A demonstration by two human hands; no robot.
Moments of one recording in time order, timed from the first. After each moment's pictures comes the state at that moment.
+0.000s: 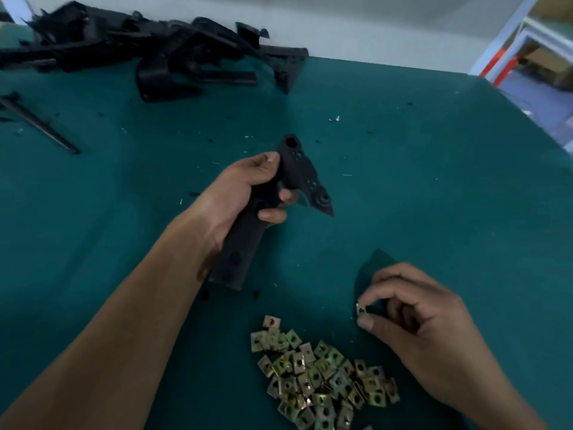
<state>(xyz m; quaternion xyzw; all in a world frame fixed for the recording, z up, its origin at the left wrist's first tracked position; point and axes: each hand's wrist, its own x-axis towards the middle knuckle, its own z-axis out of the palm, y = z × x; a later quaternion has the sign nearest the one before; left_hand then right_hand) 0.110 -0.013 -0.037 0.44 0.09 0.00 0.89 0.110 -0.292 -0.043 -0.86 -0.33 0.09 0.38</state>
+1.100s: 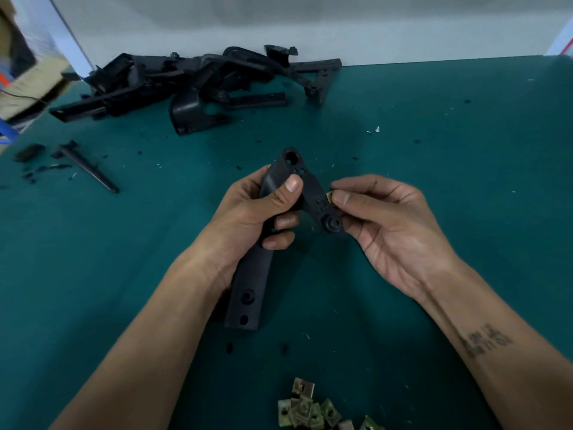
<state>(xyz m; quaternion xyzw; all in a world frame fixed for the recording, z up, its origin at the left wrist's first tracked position) 0.112 0.007 -0.044 0.53 0.08 0.09 0.84 0.212 -0.156 -0.051 -0.48 -0.18 0.32 0.80</state>
